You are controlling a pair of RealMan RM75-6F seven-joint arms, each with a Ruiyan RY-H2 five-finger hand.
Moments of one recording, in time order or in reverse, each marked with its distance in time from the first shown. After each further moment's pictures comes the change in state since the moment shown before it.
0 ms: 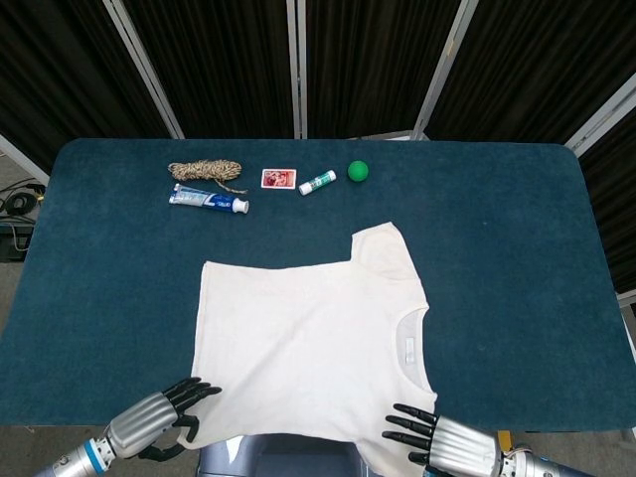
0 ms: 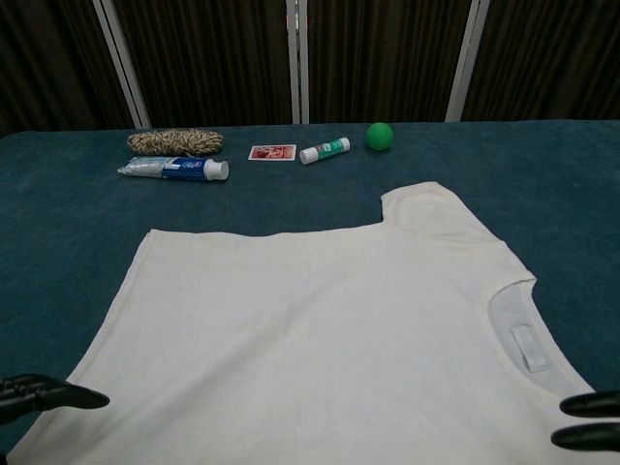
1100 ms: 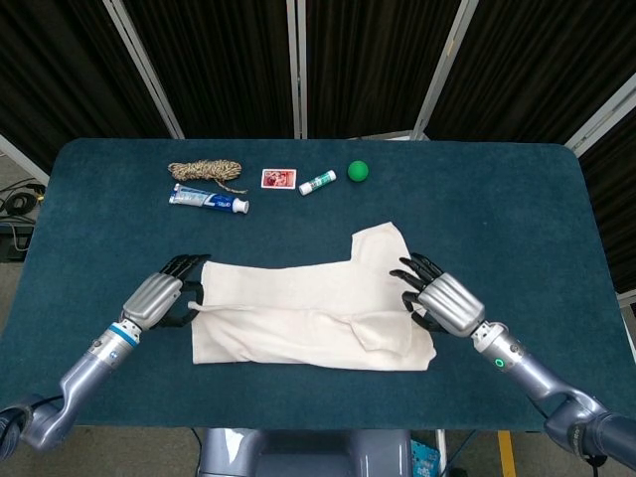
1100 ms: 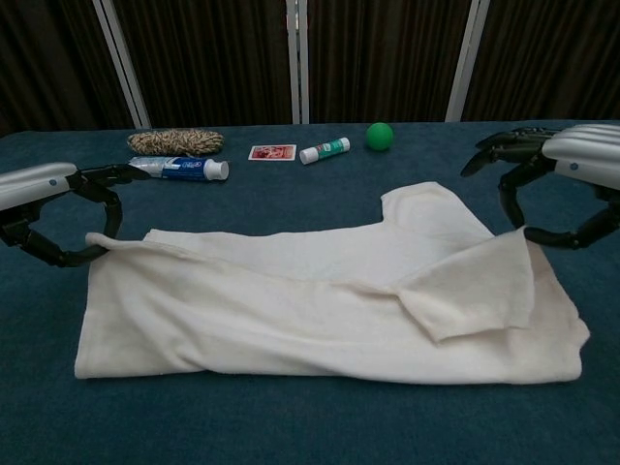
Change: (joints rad) left arm -0.201 -0.057 -0.424 0.096 -0.449 -0.312 -0.006; right arm 0.212 0.011 0.399 -0.043 0.505 -0.419 0.171
